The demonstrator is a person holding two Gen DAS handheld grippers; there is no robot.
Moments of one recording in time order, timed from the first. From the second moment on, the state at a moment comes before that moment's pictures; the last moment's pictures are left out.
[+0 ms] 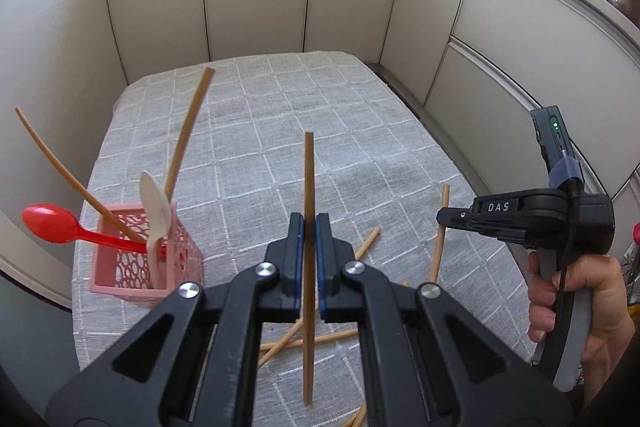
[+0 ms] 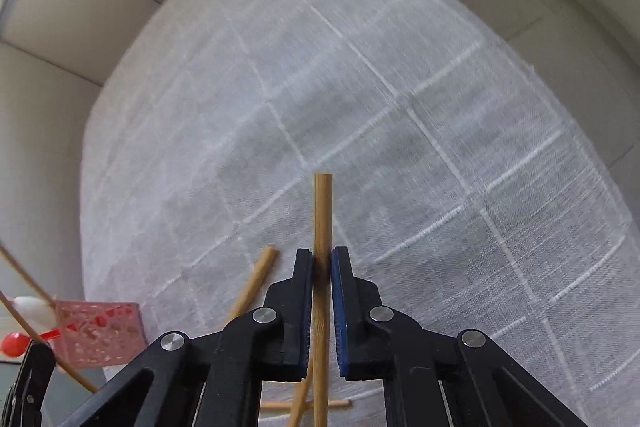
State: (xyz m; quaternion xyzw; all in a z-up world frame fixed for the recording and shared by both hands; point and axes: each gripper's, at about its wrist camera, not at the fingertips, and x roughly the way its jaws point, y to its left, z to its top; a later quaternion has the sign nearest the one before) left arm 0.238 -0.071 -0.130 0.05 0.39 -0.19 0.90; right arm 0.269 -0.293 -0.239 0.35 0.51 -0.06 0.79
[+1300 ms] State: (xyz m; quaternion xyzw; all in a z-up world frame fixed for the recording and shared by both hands) left arm 0.202 0.044 -0.041 -0.01 0.18 -0.08 0.98; right arm 0.207 -0.150 -0.048 0.22 0.23 0.09 0.94
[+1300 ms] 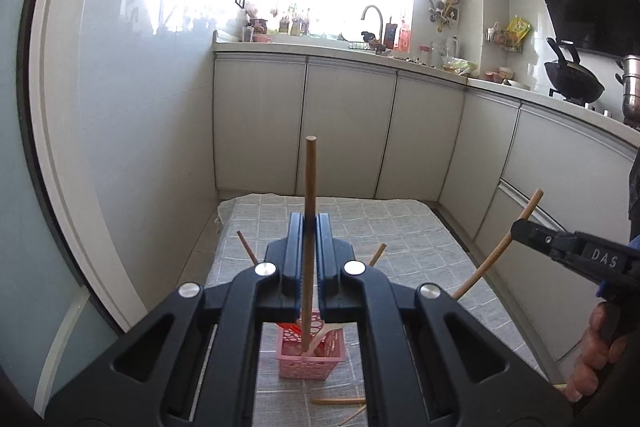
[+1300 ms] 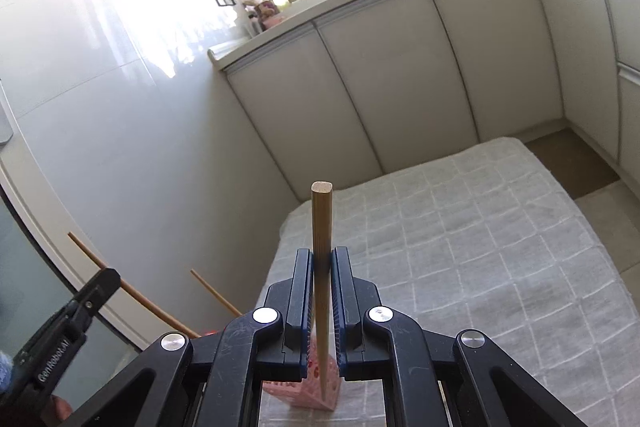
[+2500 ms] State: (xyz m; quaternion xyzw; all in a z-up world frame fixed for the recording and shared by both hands) left arm 0.223 0.070 -0.076 -0.02 0.28 -0.08 0.96; right arm 0.249 -0.100 -0.089 0.22 0.26 0.15 0.93
